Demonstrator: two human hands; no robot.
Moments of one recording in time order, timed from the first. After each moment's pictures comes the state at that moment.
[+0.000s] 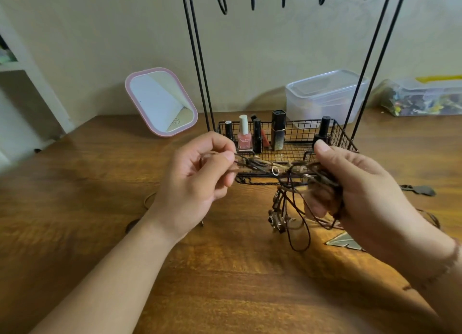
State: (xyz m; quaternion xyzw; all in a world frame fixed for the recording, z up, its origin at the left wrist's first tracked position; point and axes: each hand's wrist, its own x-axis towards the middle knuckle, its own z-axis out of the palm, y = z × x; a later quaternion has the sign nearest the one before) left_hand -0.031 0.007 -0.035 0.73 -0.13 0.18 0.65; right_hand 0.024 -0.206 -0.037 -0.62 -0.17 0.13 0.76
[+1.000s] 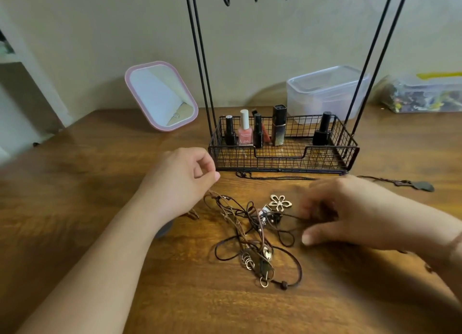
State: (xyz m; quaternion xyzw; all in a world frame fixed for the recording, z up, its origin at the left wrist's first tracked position) left_hand -0.022 0.036 -0.041 0.96 0.09 0.14 0.24; right_hand 0.046 -0.231 -0.042 -0.90 -0.41 0.09 0.13
